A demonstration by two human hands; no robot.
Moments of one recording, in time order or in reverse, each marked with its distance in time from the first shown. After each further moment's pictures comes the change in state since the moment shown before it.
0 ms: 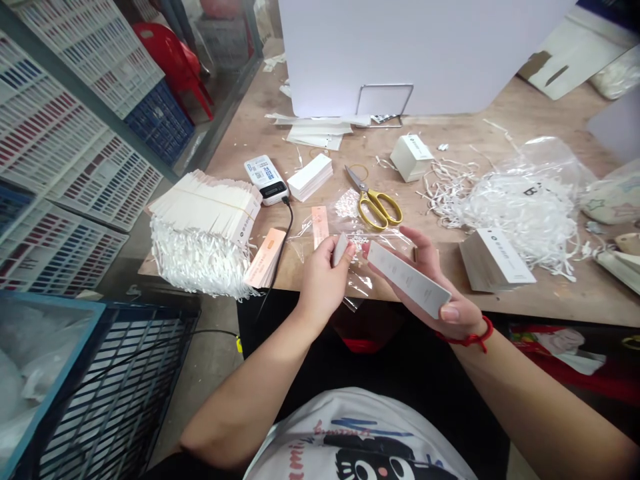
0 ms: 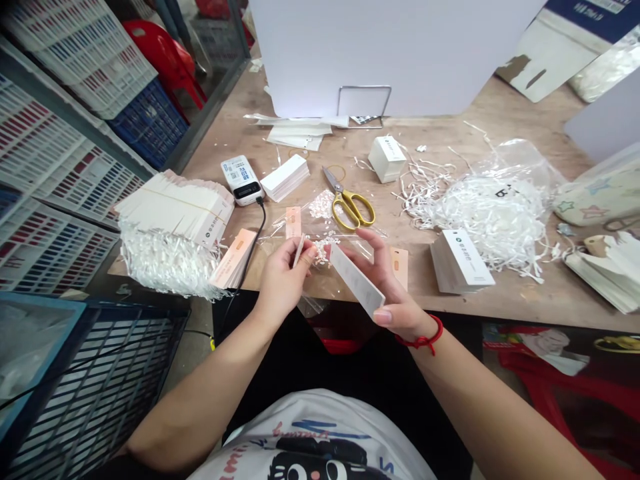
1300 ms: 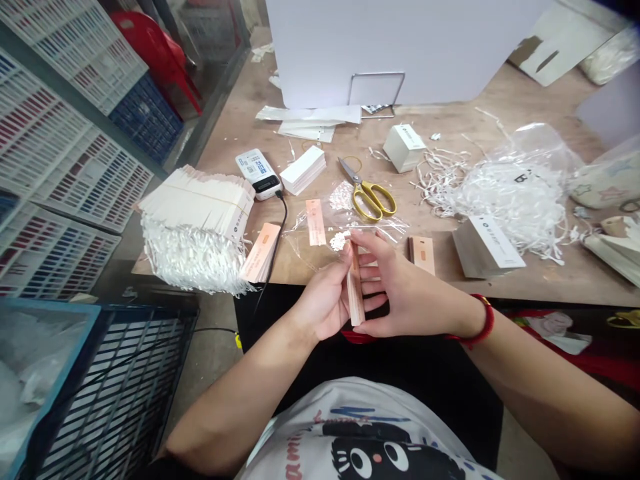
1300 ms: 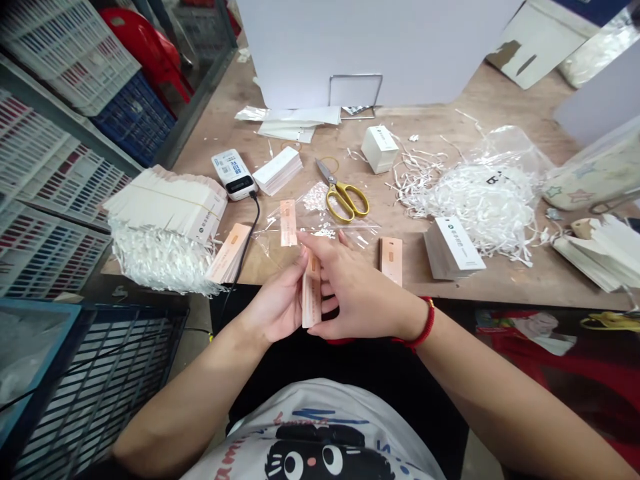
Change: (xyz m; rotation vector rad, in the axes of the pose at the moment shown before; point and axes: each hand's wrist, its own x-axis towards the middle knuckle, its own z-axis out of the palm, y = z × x) left_hand -0.026 0.020 0.002 -1.092 -0.517 -0.727; right_hand 0.012 -0.033 0.021 -0.618 -0.173 -0.079
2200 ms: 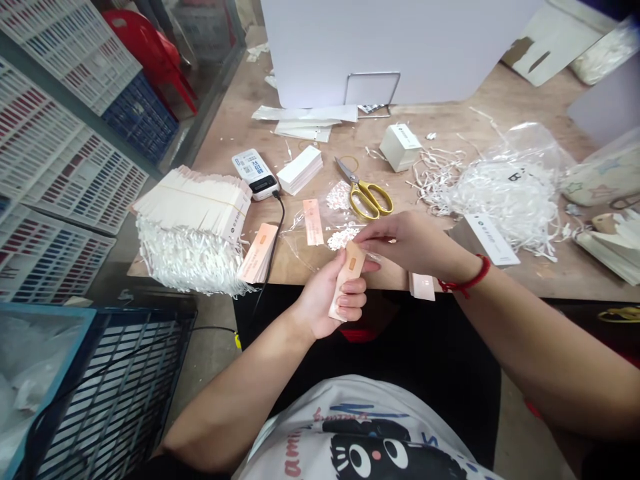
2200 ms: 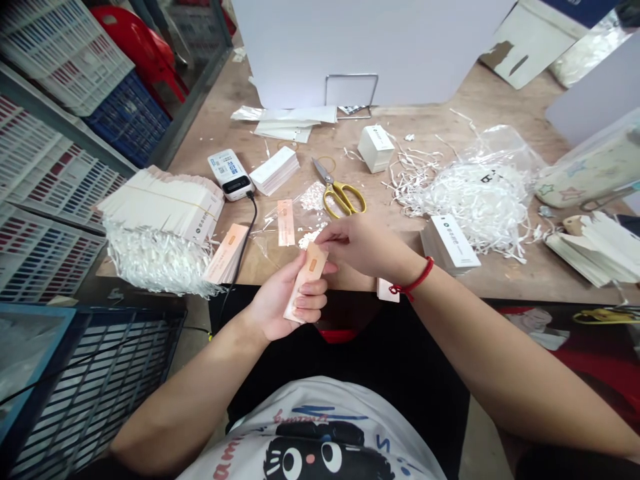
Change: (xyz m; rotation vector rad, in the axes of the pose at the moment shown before) left_hand -0.004 0.012 -0.009 -0.154 -0.087 -0.219; right_hand 0.040 0.014 -0.039 -0.218 0.078 0.329
